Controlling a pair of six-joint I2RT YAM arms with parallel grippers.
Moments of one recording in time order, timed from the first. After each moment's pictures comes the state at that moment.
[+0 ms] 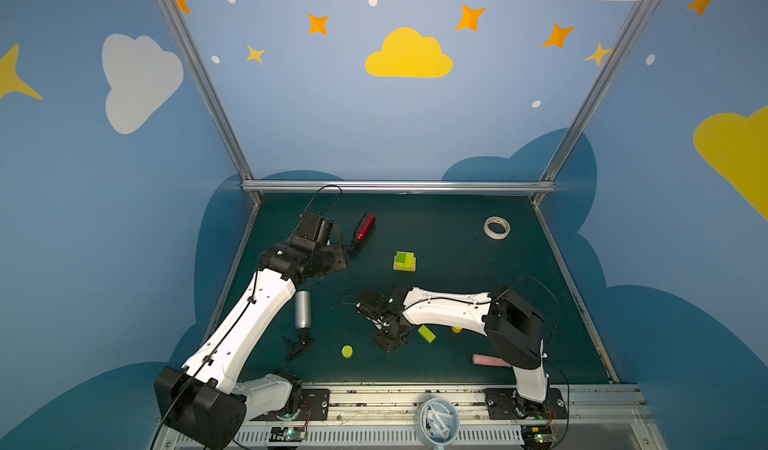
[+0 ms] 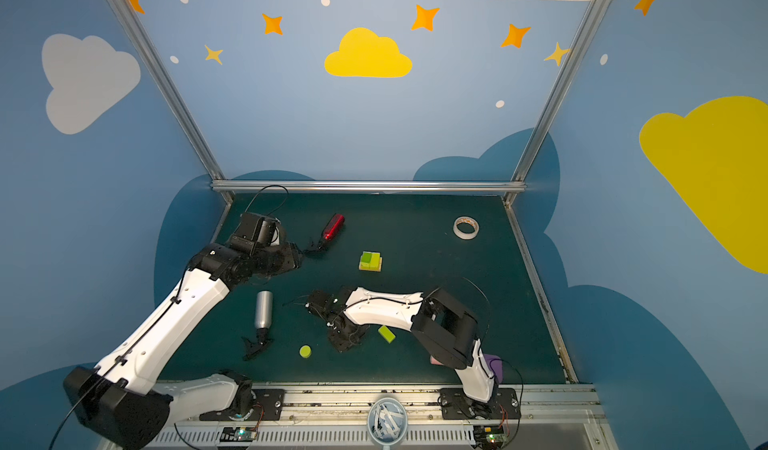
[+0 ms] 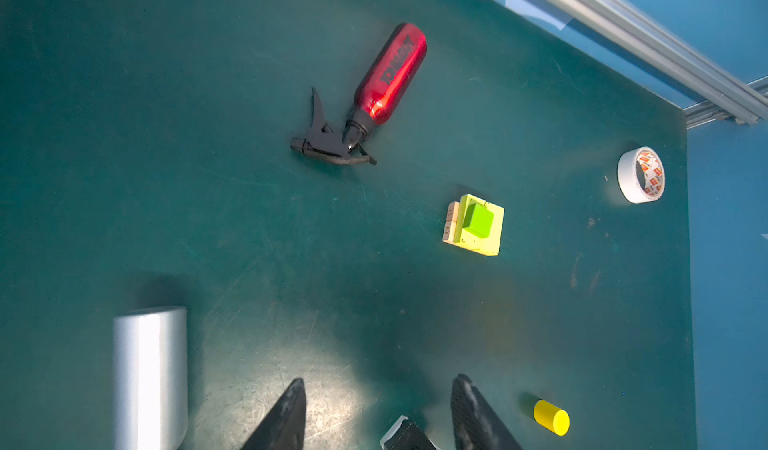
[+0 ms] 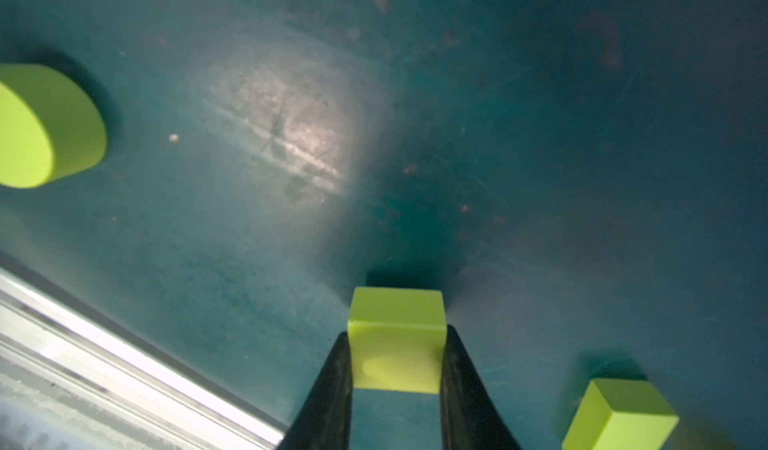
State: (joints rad) left arm -0.35 1.24 1.22 -0.90 0.02 -0.61; right arm 1.22 1.99 1.43 -0.94 -0.02 0.39
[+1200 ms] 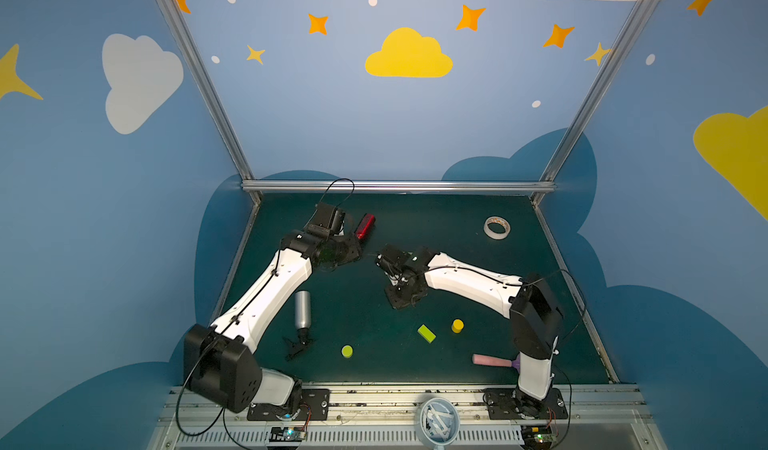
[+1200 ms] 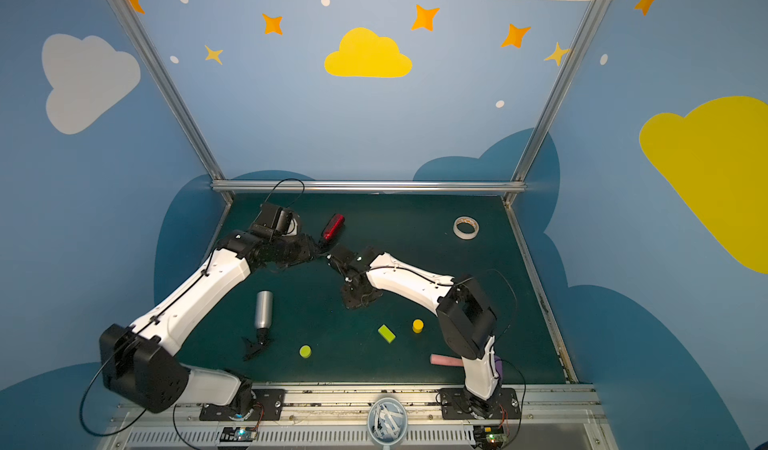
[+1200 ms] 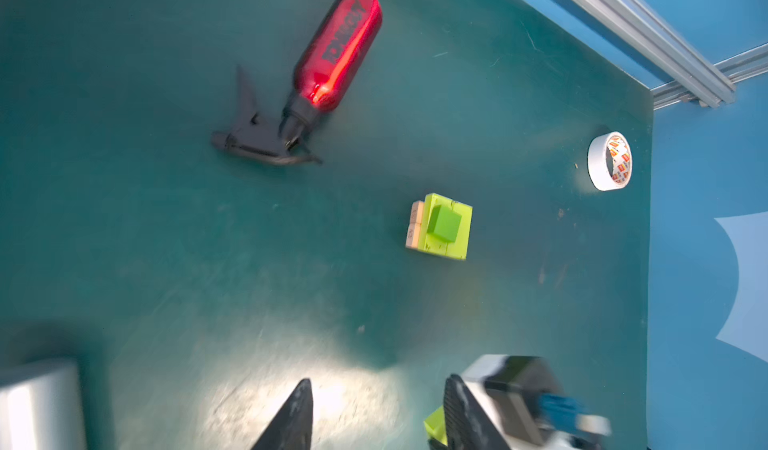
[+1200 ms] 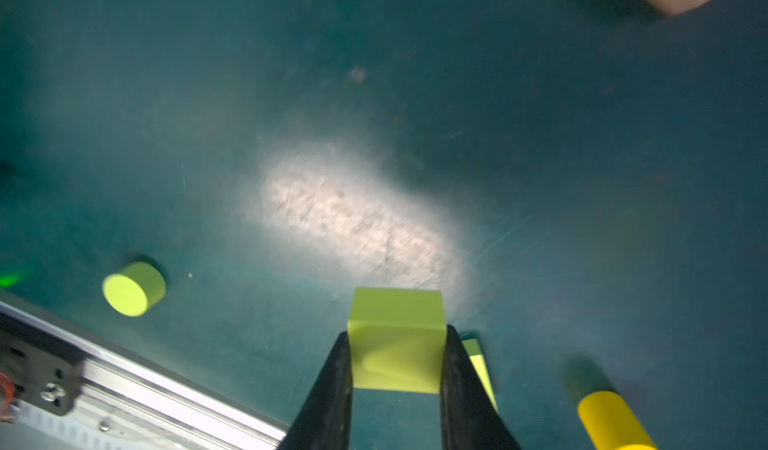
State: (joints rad) left arm -0.35 1.46 1.31 -0.78 0.14 -0.61; right arm 0.96 1.91 1.59 -1.04 0.00 0.49
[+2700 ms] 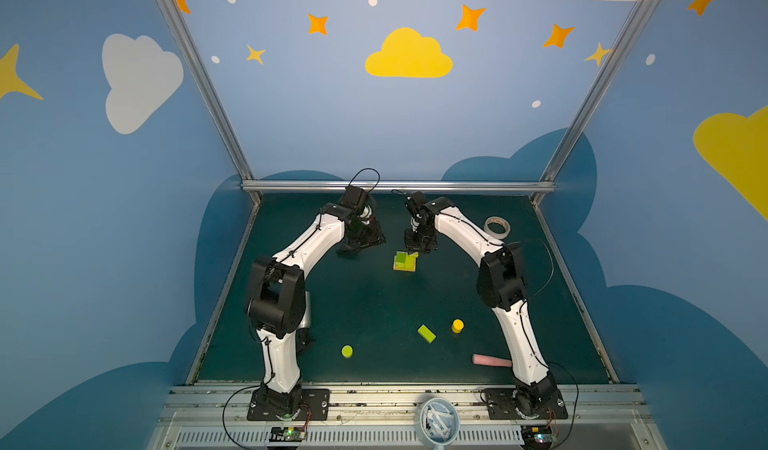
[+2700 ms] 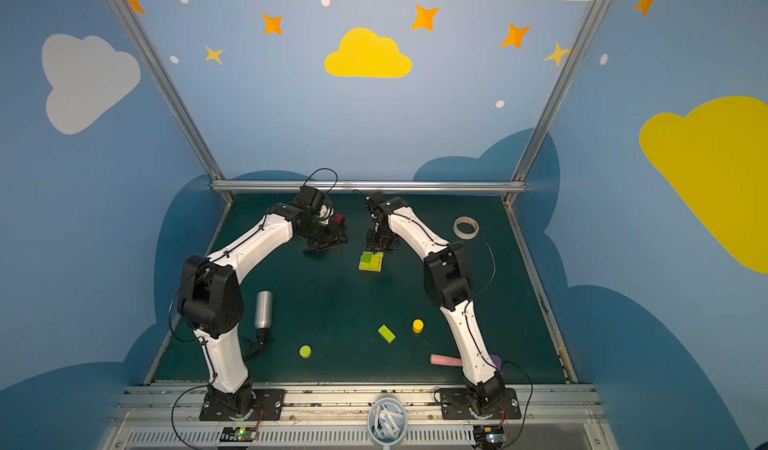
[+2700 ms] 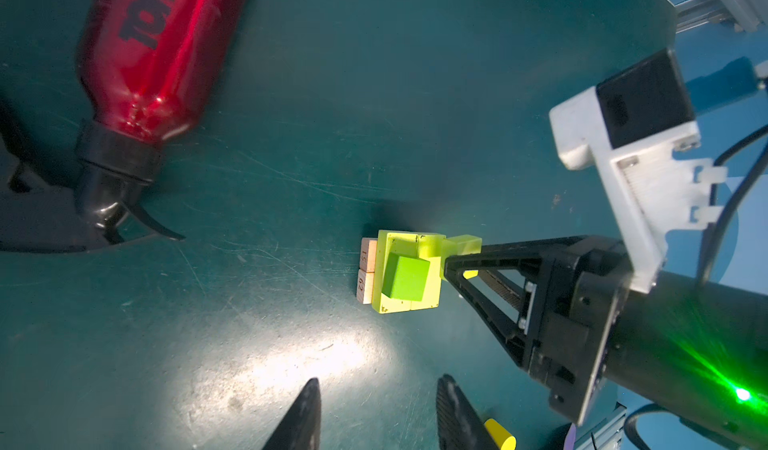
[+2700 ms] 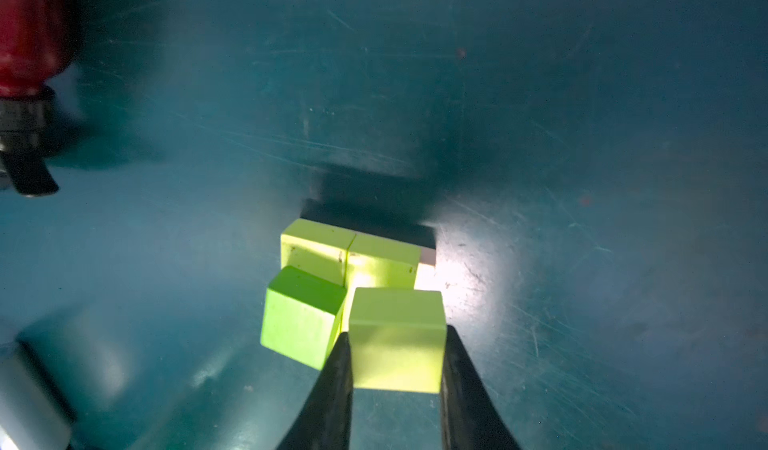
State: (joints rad) left arm -0.35 1.92 1.64 -0.79 0.33 -0.54; right arm 0.59 2.38 2.19 -1.16 -0.12 0.50
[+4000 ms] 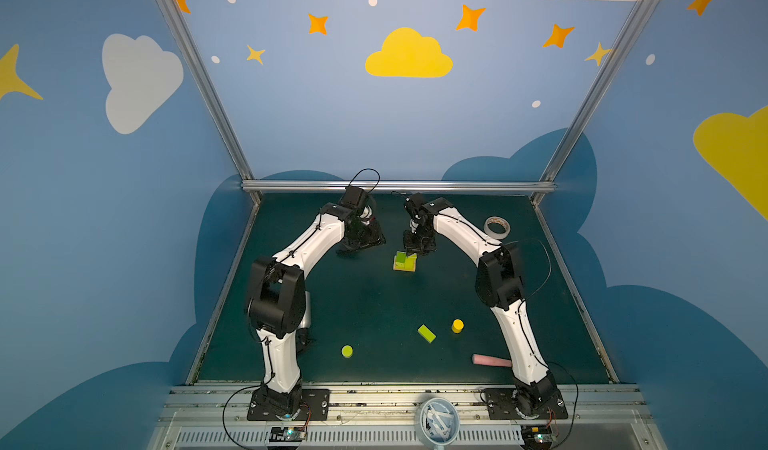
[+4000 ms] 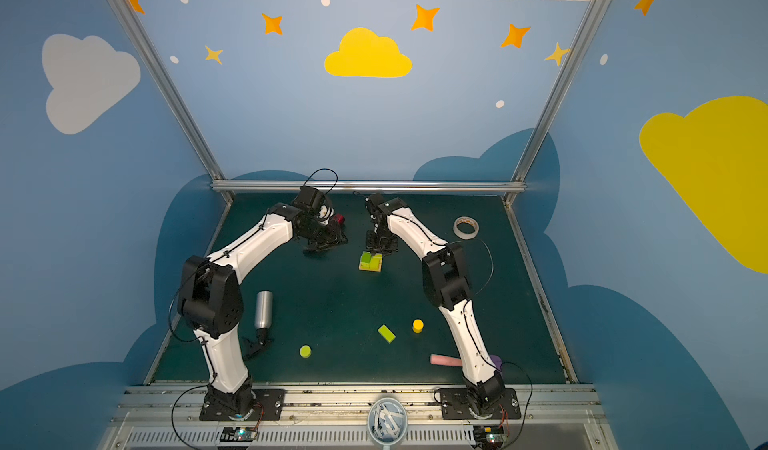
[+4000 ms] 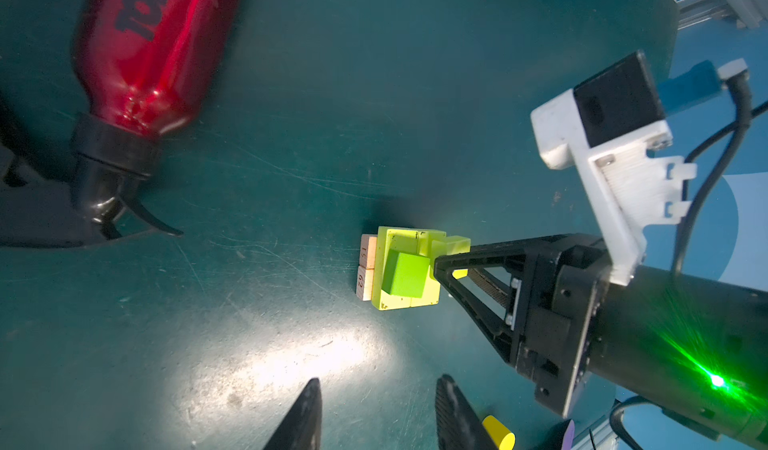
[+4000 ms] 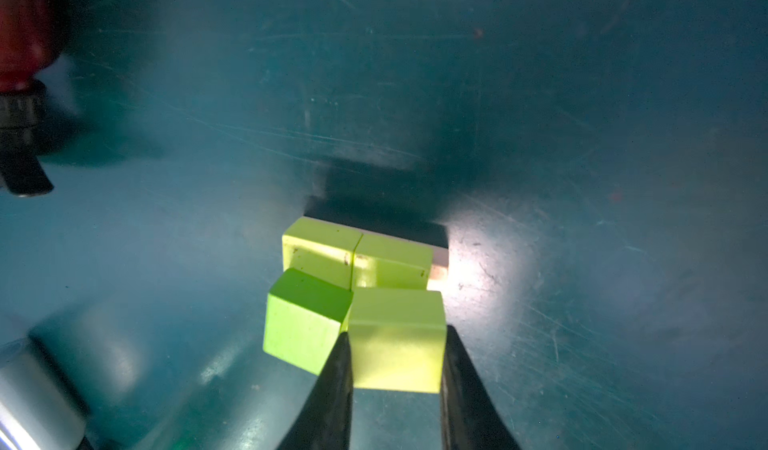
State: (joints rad) left arm -0.35 1.92 1.64 -0.79 0.34 -0.54; right arm 0.59 2.39 2.20 -1.17 -0.15 0.52
